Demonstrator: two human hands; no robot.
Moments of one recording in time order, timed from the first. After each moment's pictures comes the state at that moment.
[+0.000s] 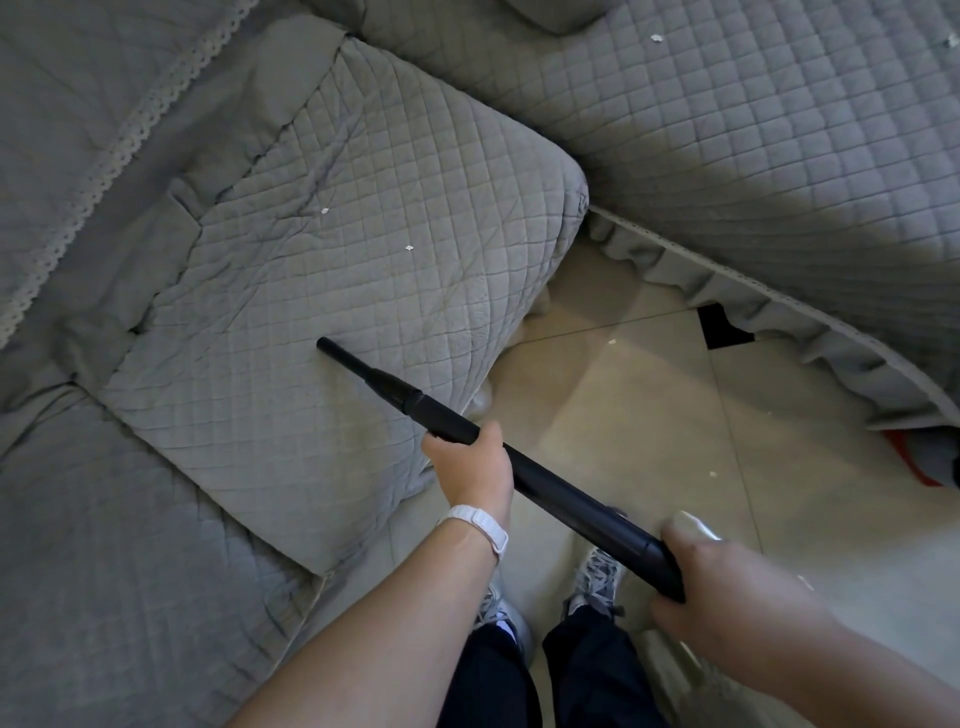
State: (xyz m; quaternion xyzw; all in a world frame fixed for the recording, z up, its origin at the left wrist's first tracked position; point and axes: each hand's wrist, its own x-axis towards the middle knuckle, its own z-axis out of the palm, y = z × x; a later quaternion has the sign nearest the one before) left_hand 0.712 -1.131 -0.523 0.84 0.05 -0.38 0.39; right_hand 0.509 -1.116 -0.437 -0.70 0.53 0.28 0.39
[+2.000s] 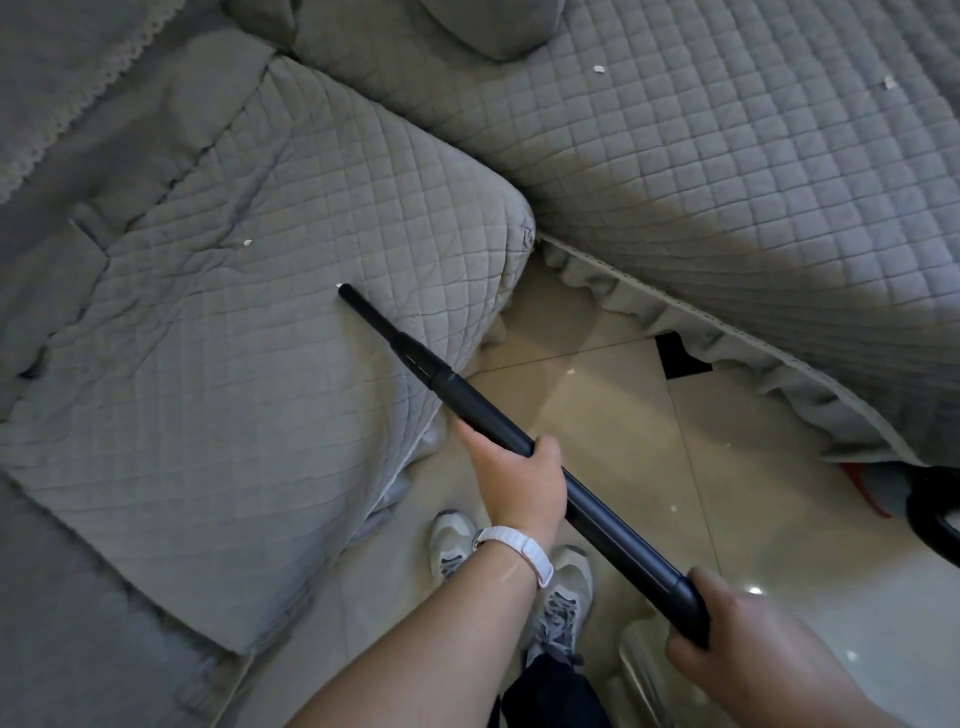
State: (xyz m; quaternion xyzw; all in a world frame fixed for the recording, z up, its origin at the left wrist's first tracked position) left_hand 0.624 -1.197 -0.556 0.80 -0.10 -0.42 0.41; right_hand 0.449 -1.151 -0.479 -0.61 0.61 0.25 0.44
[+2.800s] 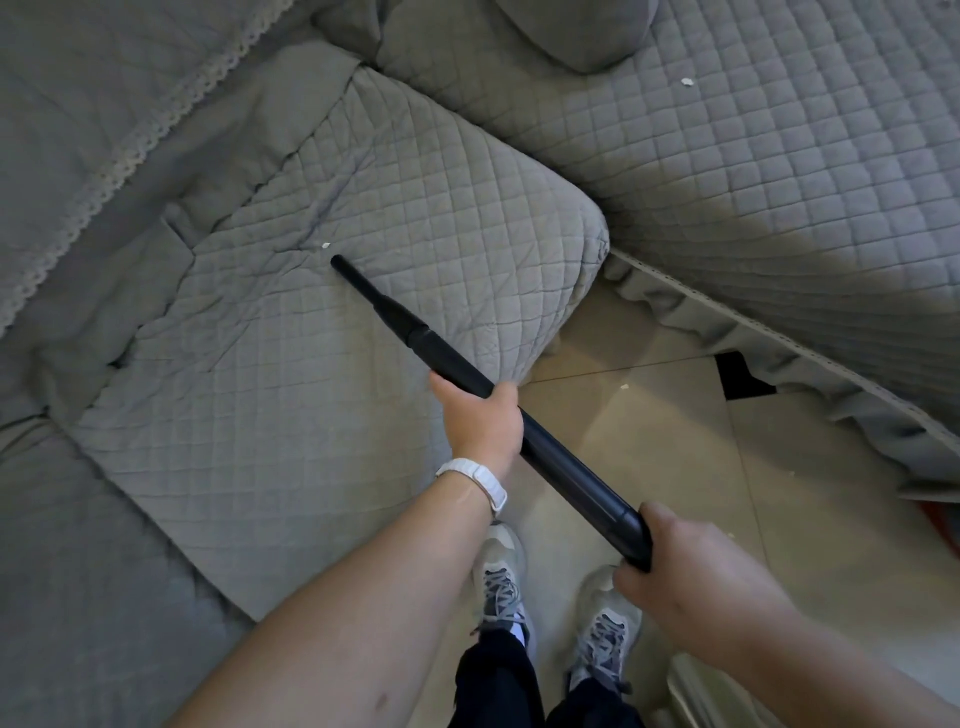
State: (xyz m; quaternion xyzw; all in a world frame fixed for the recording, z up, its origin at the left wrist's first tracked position) left_hand 0.749 -1.236 -0.556 0.82 -0.08 -0.41 0.40; right_hand 0.562 -1.194 -0.482 -0.64 0.57 0.24 0.45
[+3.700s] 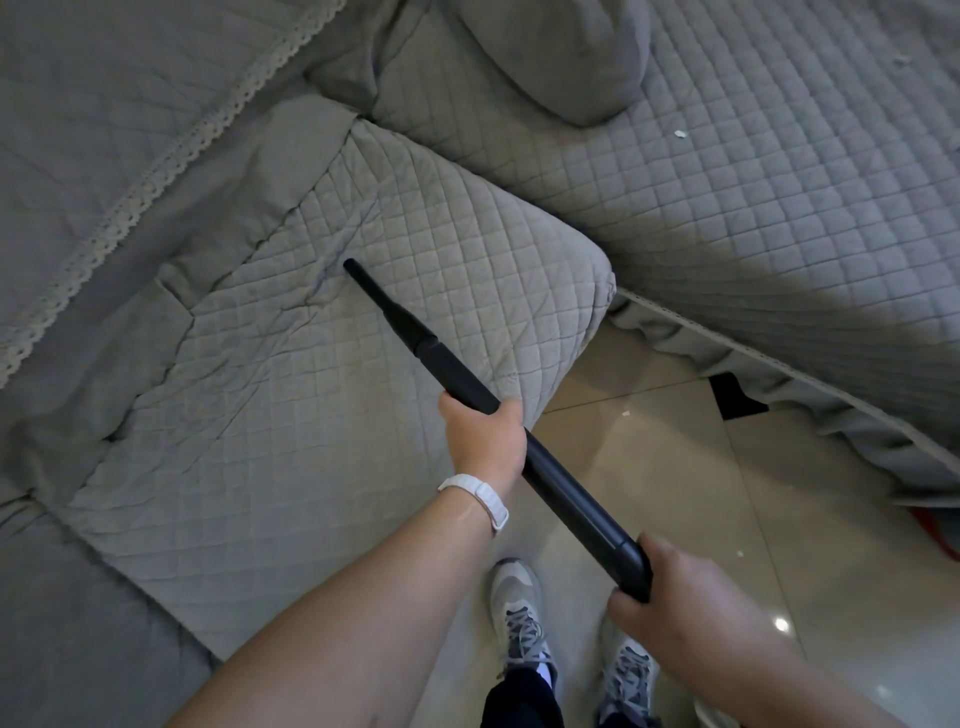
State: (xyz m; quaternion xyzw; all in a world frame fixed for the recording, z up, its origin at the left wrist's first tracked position) left_hand 0.801 -1.271 -0.541 0.81 -0.08 -0.45 0.37; right_hand 0.621 -1.199 -0.470 -0.57 0.63 0.20 0.49
